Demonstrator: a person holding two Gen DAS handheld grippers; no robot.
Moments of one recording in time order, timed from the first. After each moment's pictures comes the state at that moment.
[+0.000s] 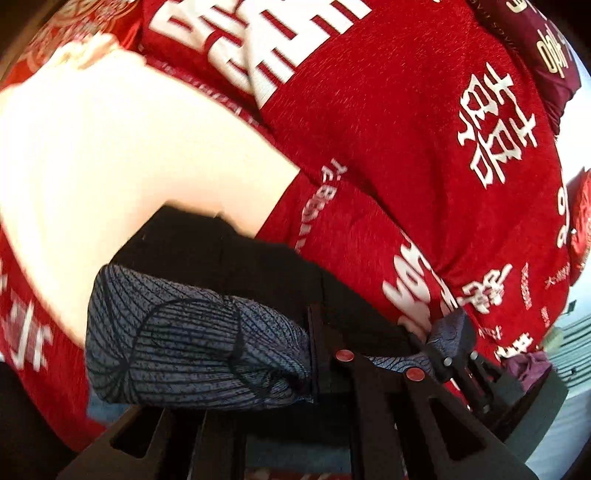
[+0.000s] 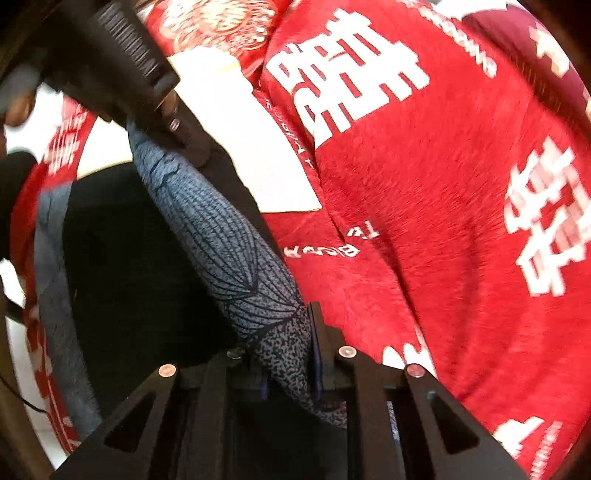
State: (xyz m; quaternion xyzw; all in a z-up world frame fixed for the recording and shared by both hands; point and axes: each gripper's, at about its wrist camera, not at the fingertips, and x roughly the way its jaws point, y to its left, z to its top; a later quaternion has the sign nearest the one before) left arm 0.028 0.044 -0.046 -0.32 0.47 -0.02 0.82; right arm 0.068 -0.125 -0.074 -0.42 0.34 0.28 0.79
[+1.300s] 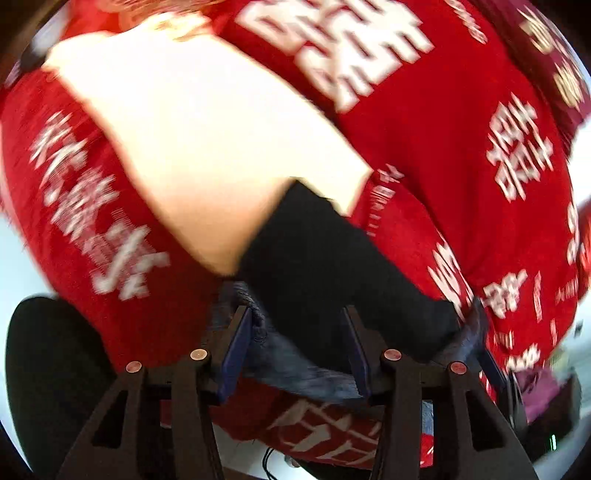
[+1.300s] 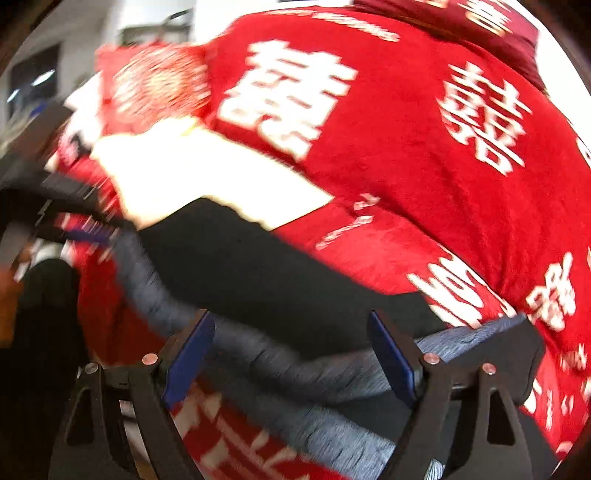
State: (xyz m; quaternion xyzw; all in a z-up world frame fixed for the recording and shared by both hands) left arm -0.065 0.100 -0.065 -0.32 0.47 0.03 0.82; right arm -0.009 -0.136 -0.044 -0.17 0.38 0.19 0.89
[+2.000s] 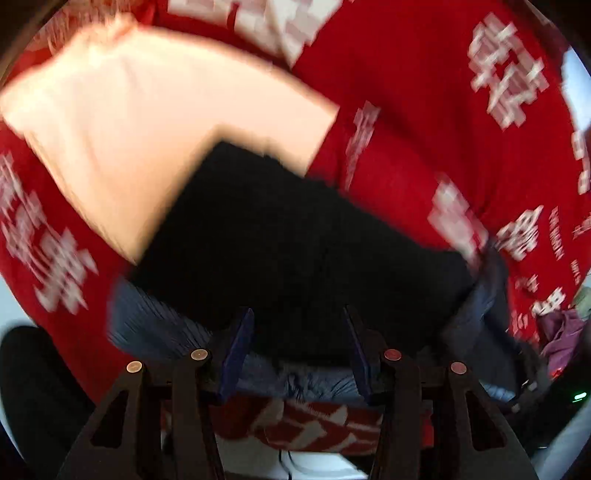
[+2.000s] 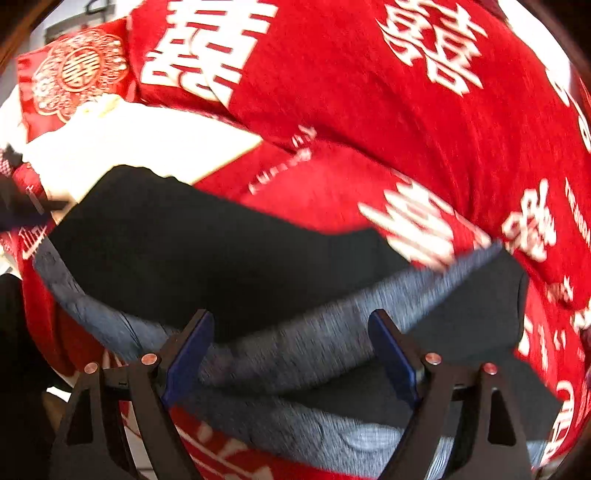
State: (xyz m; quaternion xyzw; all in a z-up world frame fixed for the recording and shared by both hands) left arm -0.029 0.039 -0.102 -0.25 0.55 0.01 0.80; right arm 0.015 -0.152 -0.068 -0.18 0.46 0.12 0.86
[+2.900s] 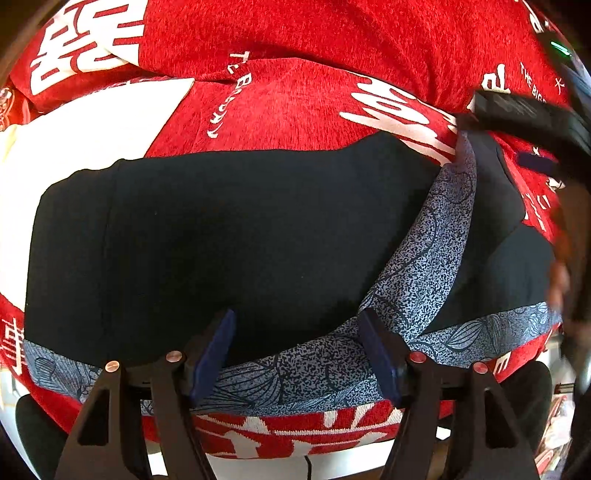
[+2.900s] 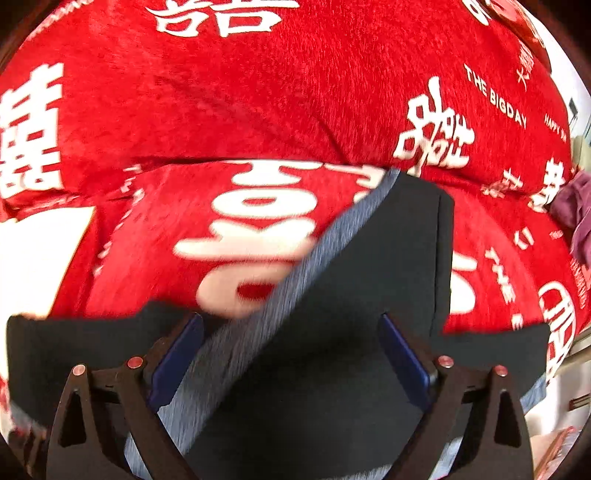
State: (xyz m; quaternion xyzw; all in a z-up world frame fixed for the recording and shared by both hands) left arm -0.004 -0.112 -0.096 -0.05 0.58 -0.08 0.81; right arm 0.141 -0.308 -0.052 -0.01 0.52 -0.11 0.84
